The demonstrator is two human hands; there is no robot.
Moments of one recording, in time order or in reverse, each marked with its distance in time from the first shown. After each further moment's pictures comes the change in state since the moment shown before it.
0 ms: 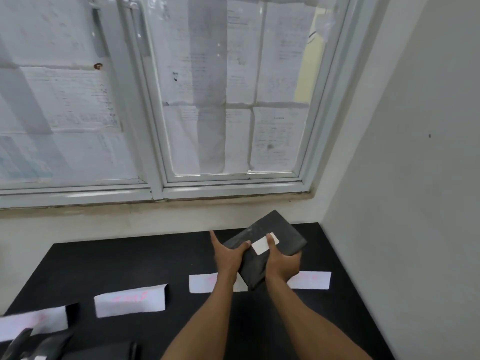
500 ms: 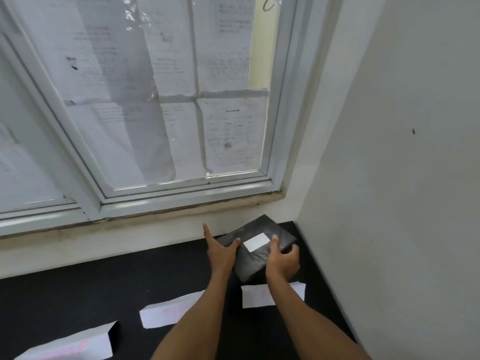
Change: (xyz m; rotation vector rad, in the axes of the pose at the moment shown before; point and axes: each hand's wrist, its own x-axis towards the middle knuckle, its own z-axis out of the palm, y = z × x) left_hand 0.074 0.005 0.133 0.112 -0.038 0.045; right_hand 0.159 -0.012 0.001 -0.245 0.109 0.013
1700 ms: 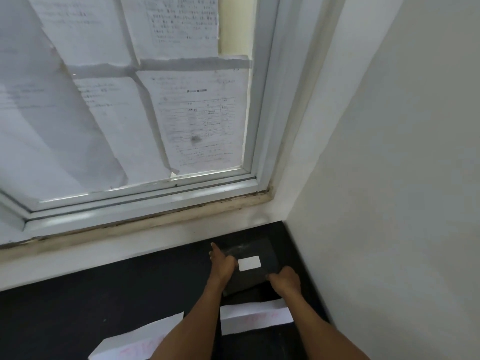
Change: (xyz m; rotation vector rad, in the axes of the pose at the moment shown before) left_hand 0.115 -0.083 0.088 0.336 -0.340 -0.408; right_hand 0.150 0.063 0.015 -0.792 -0.527 0.162
